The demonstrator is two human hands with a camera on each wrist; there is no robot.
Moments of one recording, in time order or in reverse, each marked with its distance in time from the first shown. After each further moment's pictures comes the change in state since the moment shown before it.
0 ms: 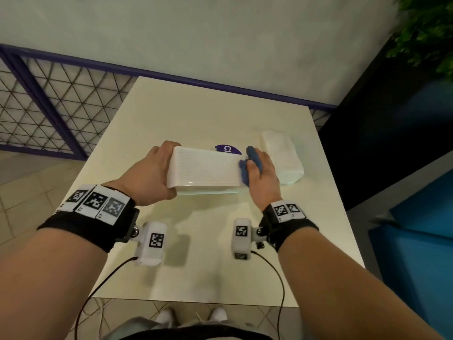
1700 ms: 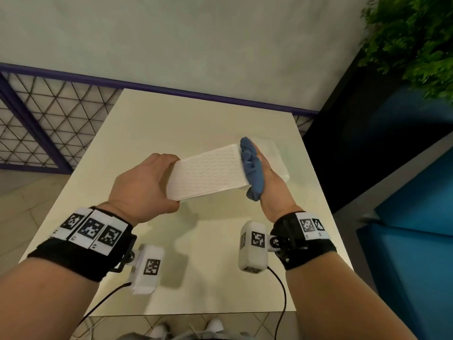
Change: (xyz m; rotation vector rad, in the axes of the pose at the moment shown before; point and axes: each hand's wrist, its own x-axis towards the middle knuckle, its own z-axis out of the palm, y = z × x) left_hand -0.016 0.038 0.003 0.145 0.175 0.012; right_hand -0.031 -0.030 -0.058 0.778 -0.150 0.143
